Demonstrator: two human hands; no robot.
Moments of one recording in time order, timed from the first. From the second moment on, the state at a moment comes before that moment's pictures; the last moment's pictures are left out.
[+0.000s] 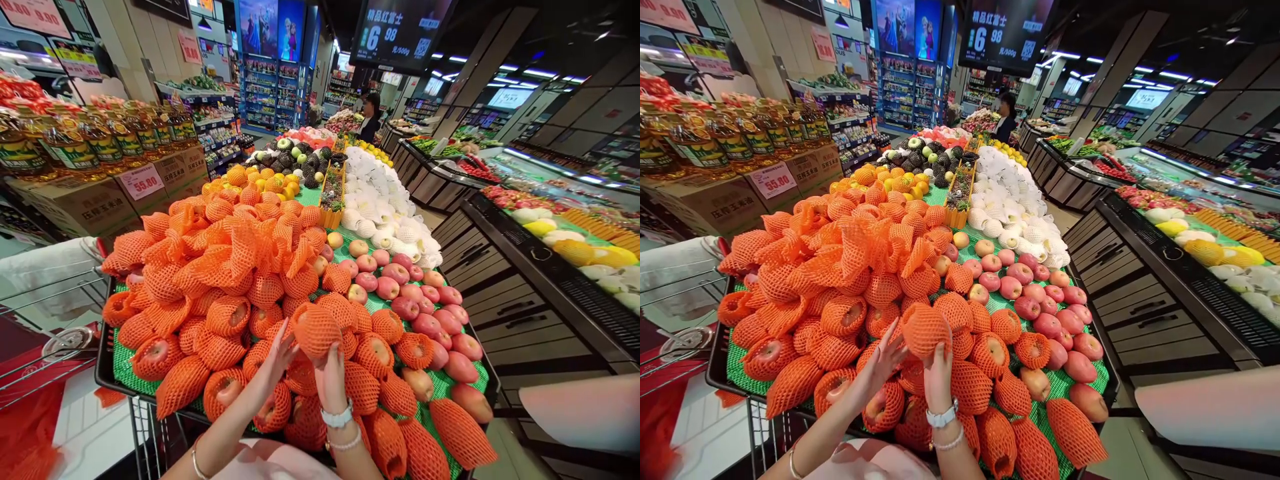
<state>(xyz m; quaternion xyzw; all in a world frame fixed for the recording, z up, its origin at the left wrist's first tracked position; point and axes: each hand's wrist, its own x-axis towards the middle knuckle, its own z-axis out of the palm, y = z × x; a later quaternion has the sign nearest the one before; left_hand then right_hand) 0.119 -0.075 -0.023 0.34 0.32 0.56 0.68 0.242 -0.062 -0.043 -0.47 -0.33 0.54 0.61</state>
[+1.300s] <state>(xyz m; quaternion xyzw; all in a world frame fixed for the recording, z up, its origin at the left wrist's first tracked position) -0.087 -0.002 0.055 0.42 0.67 0.60 -0.08 0.279 -0.033 -0.003 -0.46 -0.68 0.31 0.48</state>
